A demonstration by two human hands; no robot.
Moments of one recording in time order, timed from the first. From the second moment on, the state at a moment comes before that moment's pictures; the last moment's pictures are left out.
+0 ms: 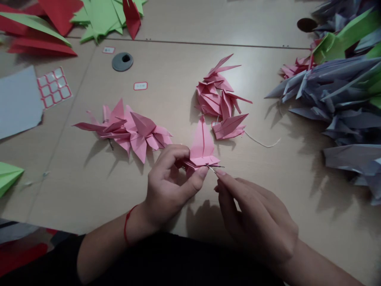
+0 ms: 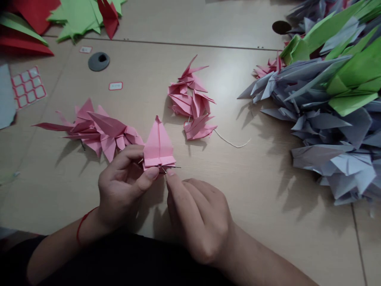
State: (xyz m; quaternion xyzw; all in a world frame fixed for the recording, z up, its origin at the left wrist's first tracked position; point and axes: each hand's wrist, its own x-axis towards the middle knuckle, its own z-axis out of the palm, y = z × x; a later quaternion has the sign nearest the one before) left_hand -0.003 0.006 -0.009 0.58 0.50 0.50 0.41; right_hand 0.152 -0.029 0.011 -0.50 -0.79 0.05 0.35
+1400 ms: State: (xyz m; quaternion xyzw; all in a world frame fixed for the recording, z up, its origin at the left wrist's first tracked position) left_hand -0.018 0.024 -0.011 0.74 0.46 0.46 0.15; right_hand 0.178 -0.002 0.014 -0.55 -0.70 0.31 0.34
